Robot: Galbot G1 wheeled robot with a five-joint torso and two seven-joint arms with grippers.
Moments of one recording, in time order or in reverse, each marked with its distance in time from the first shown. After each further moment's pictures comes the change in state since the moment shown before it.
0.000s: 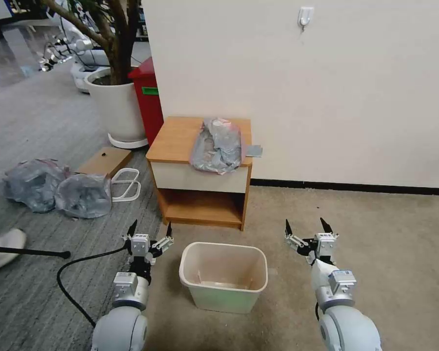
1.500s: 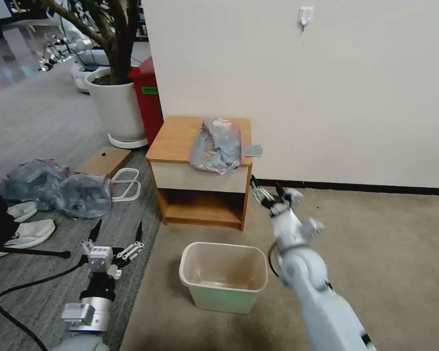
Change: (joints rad) left arm 0.209 0.102 -0.136 -0.130 -0.110 -0.229 -0.003; right arm 0.590 -0.082 -0.320 -0.359 0.835 0.035 0.125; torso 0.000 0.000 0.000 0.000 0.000
